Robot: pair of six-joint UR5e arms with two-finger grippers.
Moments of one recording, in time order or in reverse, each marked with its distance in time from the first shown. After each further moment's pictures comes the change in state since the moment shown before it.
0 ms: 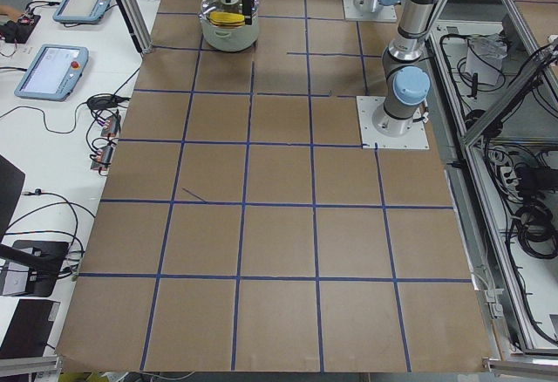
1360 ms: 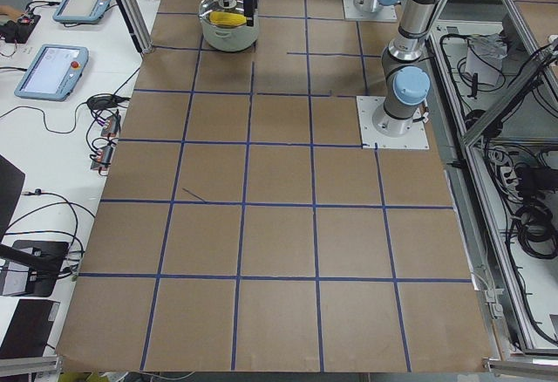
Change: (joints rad) left arm 0.016 0.017 -0.018 0.000 0.005 0.052; right arm -0.011 0.025 -0.004 -0.017 -0.002 -0.017
